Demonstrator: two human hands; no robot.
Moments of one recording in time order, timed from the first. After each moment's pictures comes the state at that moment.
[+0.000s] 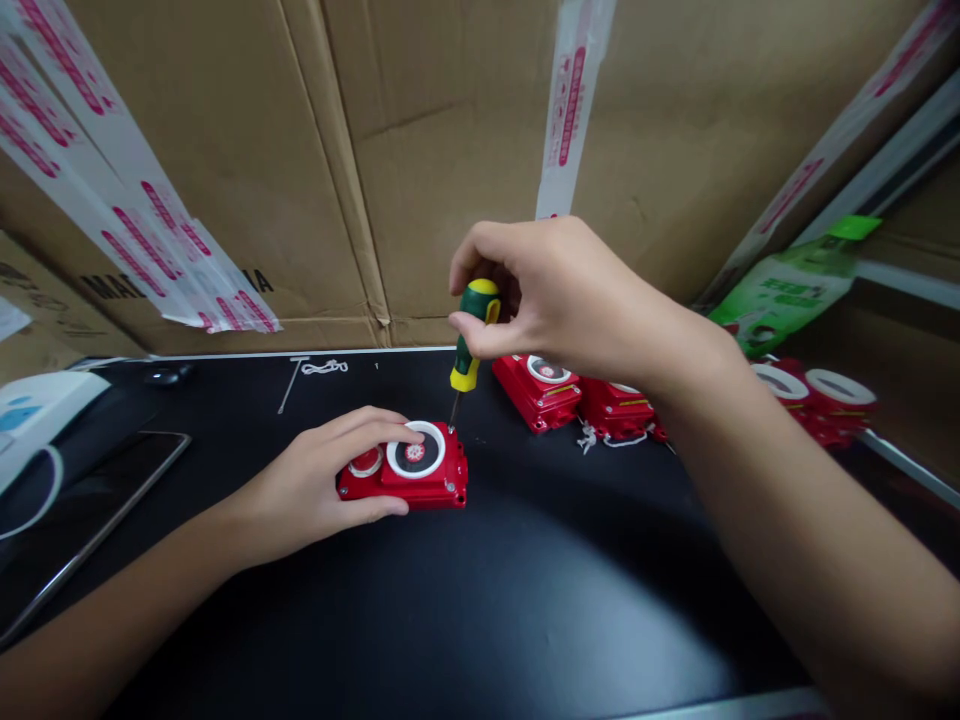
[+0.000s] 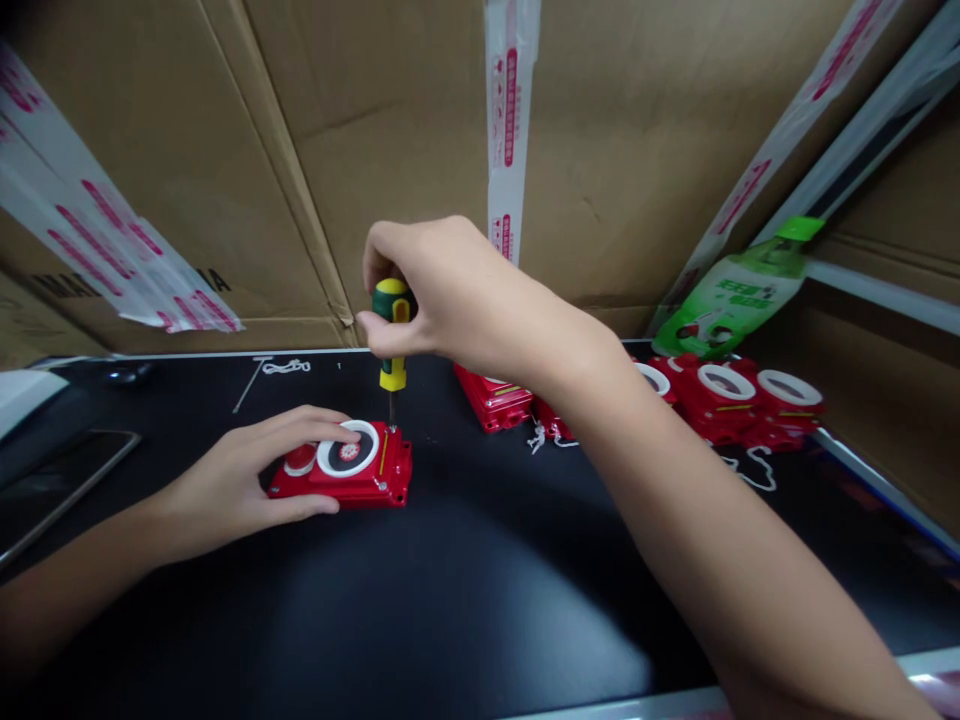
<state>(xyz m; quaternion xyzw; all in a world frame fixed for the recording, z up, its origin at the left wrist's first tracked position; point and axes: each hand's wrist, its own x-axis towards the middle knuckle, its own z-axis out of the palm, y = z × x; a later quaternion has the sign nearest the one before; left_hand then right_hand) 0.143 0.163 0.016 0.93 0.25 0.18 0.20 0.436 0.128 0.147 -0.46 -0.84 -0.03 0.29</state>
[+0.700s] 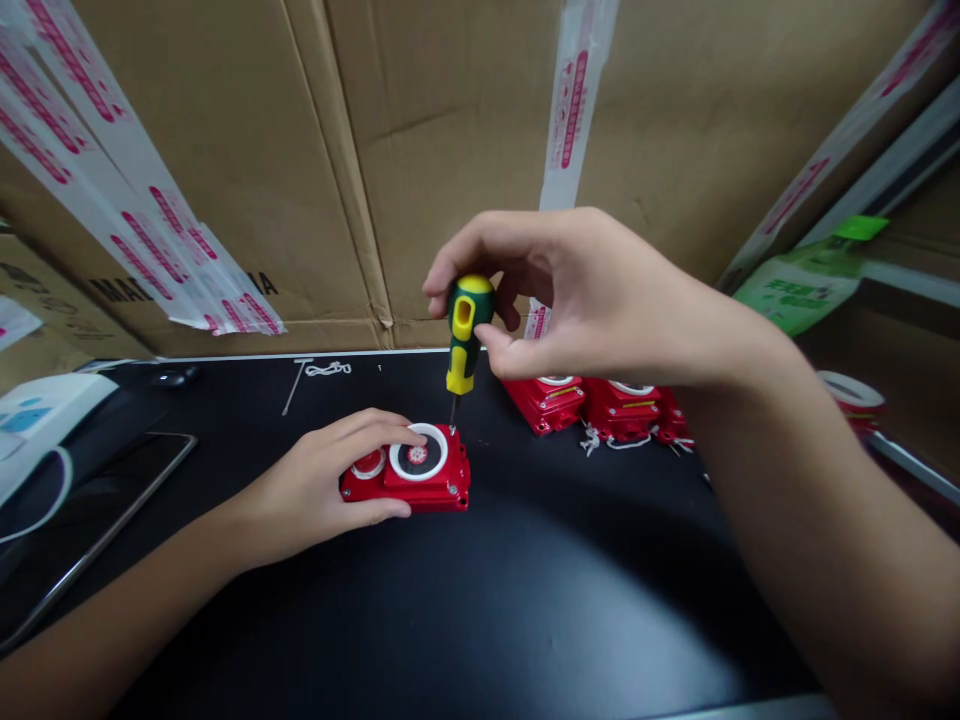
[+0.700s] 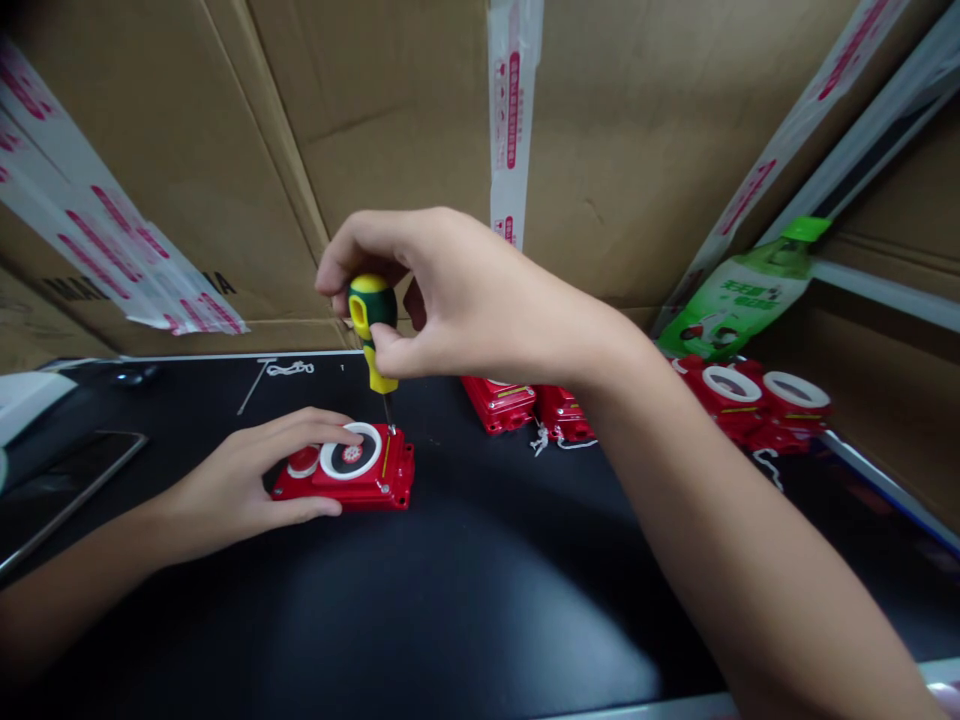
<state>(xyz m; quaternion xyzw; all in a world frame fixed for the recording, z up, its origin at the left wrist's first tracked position) 0.142 0.164 0.015 0.93 0.24 0.18 0.20 0.437 0.108 0.163 -0.37 -0.85 0.19 0.33</state>
